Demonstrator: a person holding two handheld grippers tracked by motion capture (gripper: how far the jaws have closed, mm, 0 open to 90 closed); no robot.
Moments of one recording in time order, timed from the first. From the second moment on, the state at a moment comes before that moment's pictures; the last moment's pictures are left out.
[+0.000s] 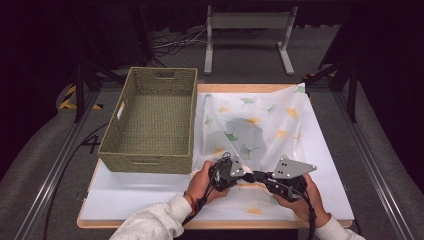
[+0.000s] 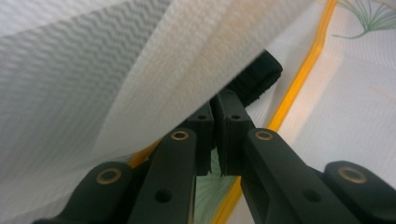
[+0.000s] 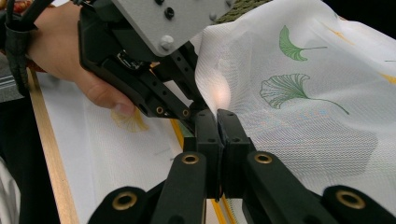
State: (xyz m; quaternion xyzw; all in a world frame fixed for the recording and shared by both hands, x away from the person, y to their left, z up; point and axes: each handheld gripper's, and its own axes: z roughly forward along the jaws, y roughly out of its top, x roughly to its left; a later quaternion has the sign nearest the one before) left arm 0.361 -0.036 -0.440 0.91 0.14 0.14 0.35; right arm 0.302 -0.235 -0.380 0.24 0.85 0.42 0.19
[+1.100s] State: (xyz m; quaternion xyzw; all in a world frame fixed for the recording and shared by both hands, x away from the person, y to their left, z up) left arm 0.381 -0.040 -0.441 0.90 0.18 0.15 0.35; right arm 0.309 -0.238 -0.390 0.25 0.86 0.41 0.18
